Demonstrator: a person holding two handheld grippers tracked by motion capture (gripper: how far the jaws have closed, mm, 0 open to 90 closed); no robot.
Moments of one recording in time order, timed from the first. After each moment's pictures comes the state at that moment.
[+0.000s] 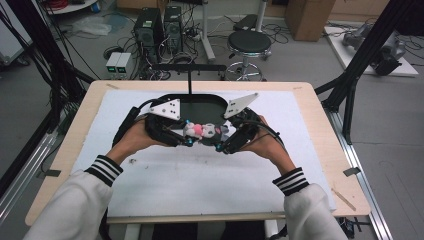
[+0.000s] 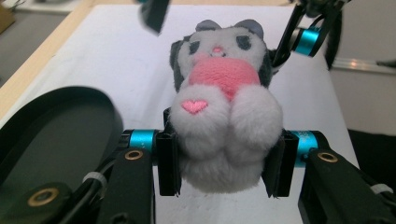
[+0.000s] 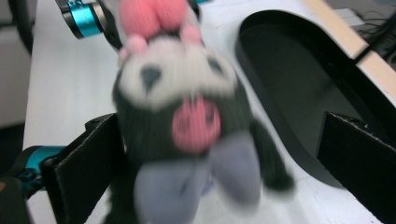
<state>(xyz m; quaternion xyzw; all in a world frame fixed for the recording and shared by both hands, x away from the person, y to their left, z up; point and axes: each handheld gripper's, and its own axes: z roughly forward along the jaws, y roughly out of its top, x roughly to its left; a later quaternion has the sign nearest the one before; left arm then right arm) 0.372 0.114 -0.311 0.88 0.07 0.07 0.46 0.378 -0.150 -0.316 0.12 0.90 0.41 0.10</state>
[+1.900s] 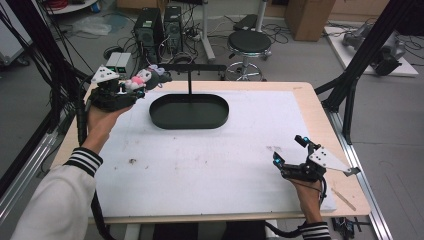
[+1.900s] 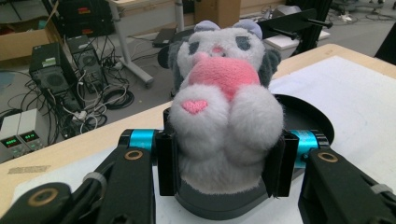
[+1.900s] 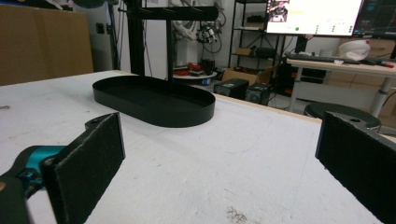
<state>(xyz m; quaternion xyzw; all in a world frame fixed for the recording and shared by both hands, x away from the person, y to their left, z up) 0.402 0.230 -0.288 0.71 0.42 0.30 0.48 0.295 -0.327 -0.429 0.32 0.65 0.61 0.32</state>
